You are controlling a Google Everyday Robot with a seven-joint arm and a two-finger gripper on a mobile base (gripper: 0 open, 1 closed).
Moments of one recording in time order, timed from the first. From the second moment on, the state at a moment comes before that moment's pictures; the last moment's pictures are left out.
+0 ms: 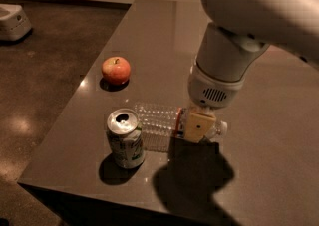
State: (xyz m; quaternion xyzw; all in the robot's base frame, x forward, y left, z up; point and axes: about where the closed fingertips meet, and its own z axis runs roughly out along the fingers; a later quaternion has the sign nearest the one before) arm 0.411 -0.084 0.872 -0.61 0.78 0.06 0.06
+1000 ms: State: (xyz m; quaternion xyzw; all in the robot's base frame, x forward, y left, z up) arm 0.412 -0.079 0.862 -0.61 0.79 0.07 0.06
